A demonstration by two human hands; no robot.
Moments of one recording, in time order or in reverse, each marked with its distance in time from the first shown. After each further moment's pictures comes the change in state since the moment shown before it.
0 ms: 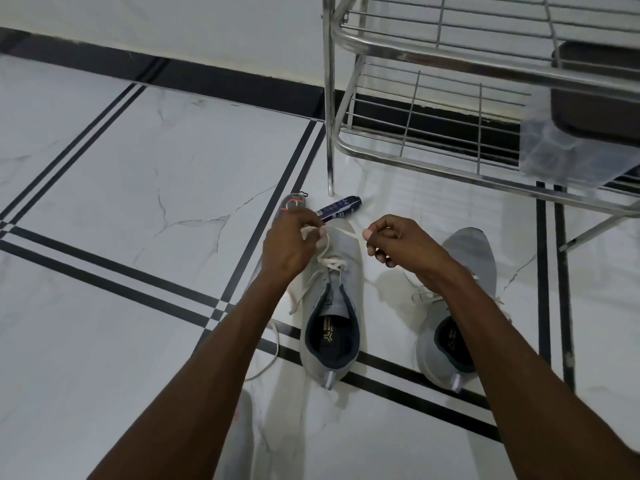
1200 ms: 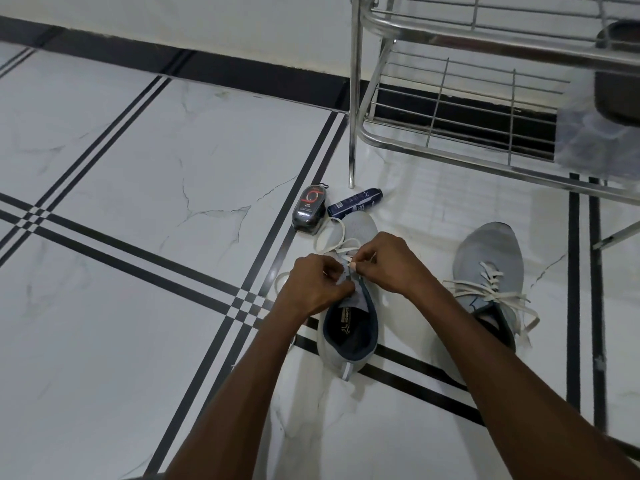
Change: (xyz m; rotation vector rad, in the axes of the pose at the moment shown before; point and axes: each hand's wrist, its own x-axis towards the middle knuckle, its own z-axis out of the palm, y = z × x) left_hand -0.072 0.006 -0.003 0.041 -0.301 -0.212; right_hand 0.006 0.020 0.057 -0.587 -0.037 -0.197
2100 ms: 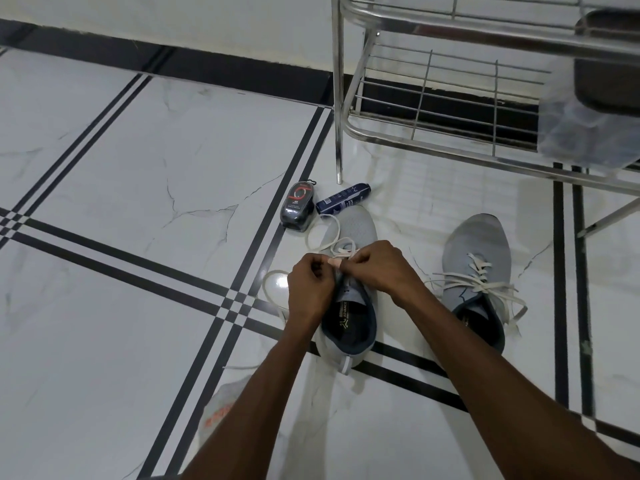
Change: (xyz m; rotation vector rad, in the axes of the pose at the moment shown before) left_hand -0.002 -0.002 0.046 -0.381 0.337 -0.173; right_hand -0.010 0.000 0.013 0.198 0.025 0.299
